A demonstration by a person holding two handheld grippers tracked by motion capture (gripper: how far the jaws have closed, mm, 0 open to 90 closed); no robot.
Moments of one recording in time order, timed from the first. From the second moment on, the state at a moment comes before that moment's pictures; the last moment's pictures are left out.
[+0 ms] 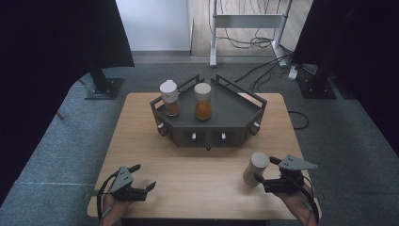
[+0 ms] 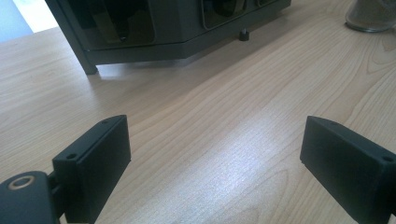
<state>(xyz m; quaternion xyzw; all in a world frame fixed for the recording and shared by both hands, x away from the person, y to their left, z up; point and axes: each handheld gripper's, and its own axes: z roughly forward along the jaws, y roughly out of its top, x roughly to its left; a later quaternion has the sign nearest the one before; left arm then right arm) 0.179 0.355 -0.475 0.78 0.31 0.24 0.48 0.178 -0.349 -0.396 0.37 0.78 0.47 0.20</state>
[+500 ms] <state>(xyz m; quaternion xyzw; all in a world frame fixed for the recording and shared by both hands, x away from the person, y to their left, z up) 0.179 0.356 -0.475 0.78 0.31 0.24 0.48 0.201 -0.330 -0.409 0.38 0.78 0.45 0.19</state>
